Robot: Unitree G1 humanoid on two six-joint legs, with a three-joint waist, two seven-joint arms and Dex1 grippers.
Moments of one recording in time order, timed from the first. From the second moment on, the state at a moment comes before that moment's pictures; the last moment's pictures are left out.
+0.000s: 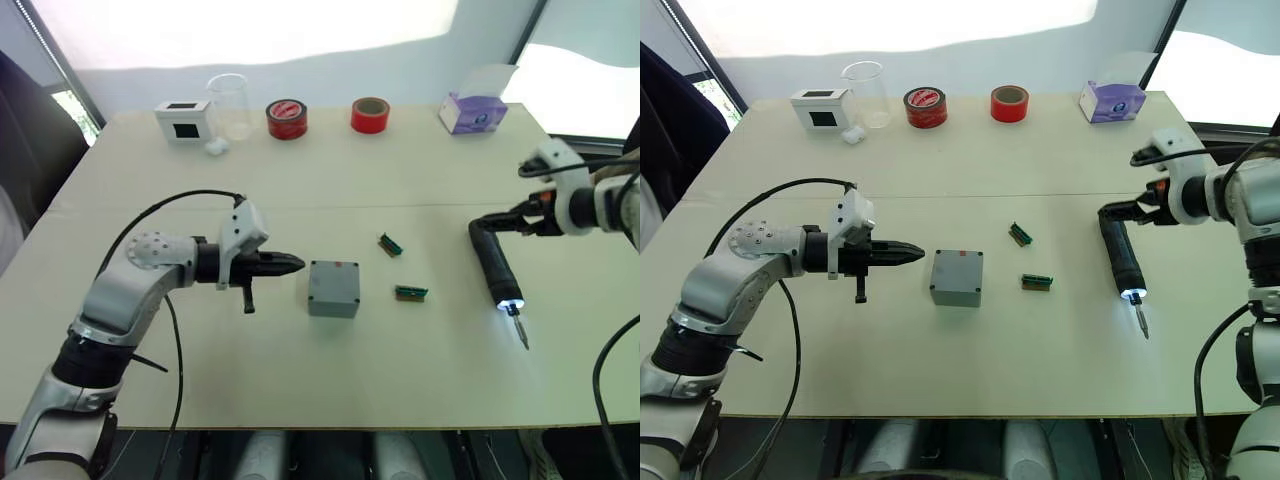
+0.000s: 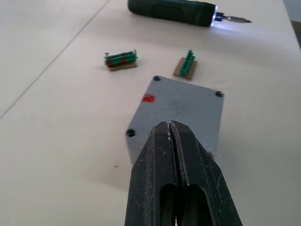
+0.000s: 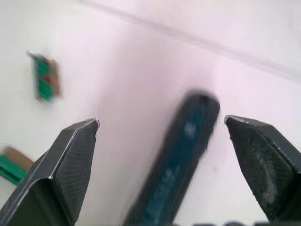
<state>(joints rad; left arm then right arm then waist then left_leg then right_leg) -0.53 0.70 -0.12 -0.20 -0.44 0.59 -1.04 -0.91 -1.04 0.10 0.21 0.37 1.12 0.92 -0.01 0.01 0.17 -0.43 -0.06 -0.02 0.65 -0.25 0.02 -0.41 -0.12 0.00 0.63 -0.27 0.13</state>
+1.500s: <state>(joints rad) -0.53 0.62 -0.30 -0.03 -0.12 0.42 -1.09 -0.50 -0.88 0.19 -0.35 0.49 0.93 0.96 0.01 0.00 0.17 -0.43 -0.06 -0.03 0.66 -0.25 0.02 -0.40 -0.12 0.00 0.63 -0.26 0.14</state>
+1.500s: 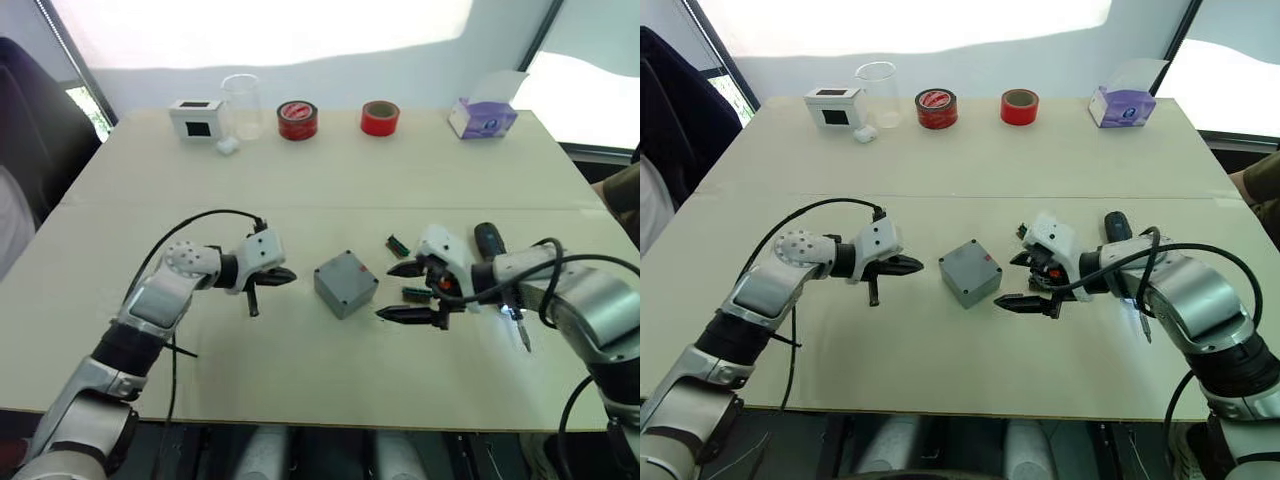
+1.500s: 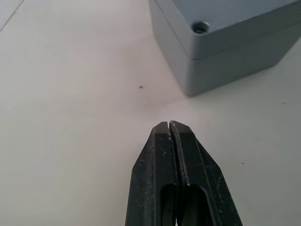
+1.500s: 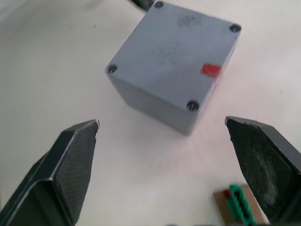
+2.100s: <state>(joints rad) -0.57 0.48 -0.32 0.06 -0.08 0.41 -0.98 -0.51 -0.78 0.30 -0.30 0.38 0.88 0.98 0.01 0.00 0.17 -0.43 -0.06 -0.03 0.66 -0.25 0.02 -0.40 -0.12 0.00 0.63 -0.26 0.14</state>
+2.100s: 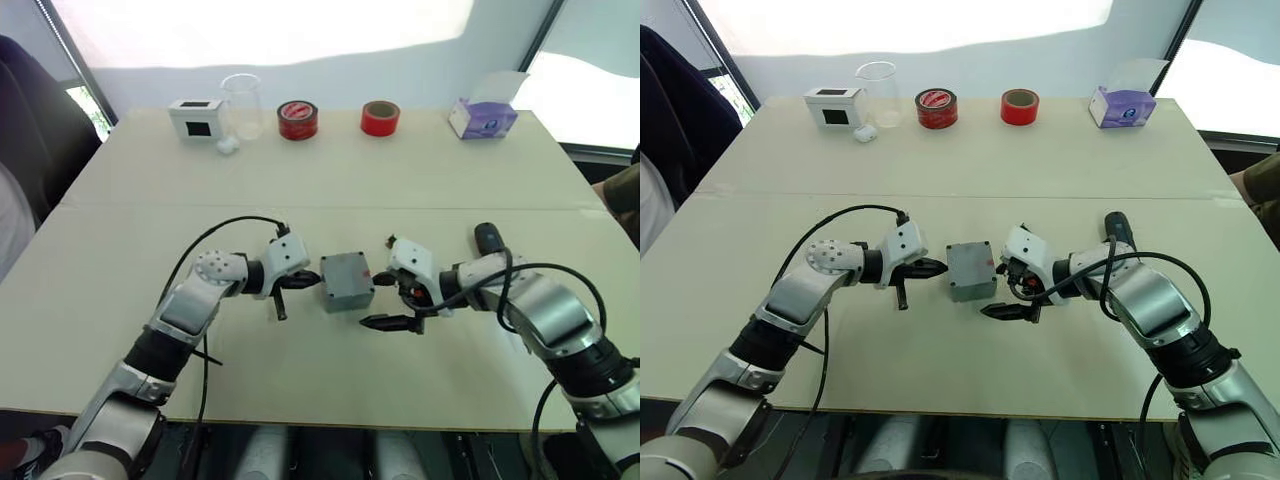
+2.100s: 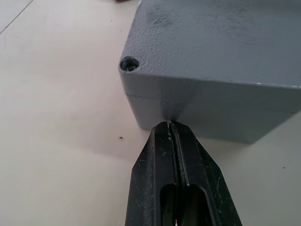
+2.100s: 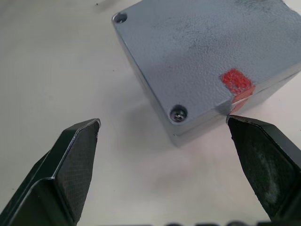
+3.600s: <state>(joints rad) -0.53 0.55 -0.15 -0.09 -0.27 0.55 -1.00 -0.65 -0.55 0.06 0.39 0.21 0.43 0.79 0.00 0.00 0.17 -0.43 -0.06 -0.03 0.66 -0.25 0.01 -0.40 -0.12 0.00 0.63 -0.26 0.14</state>
